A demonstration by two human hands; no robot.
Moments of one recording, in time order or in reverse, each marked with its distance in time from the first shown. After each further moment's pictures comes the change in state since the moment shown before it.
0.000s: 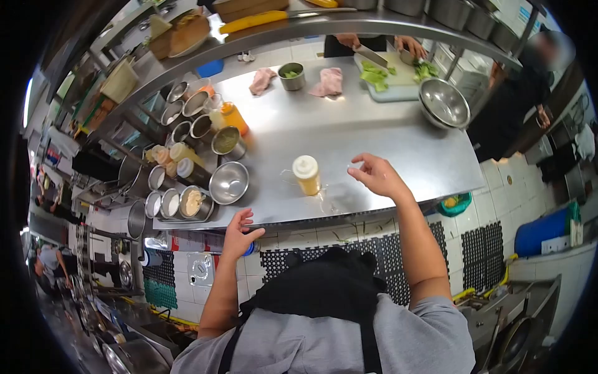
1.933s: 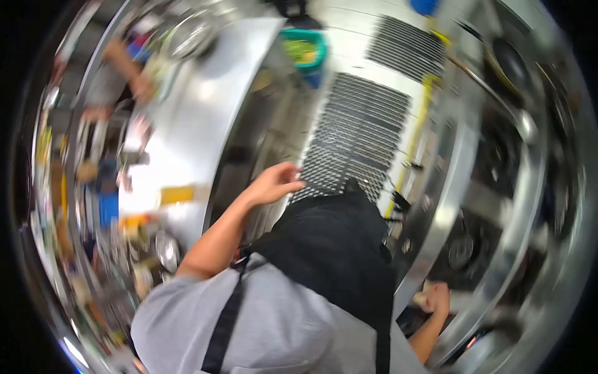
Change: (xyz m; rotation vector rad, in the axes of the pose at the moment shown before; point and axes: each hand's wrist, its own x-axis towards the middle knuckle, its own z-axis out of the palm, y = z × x) left_hand -0.121 0.119 0.384 0.490 -1.491 0.440; right_hand -0.885 0.085 0.456 0.137 0.426 1.653
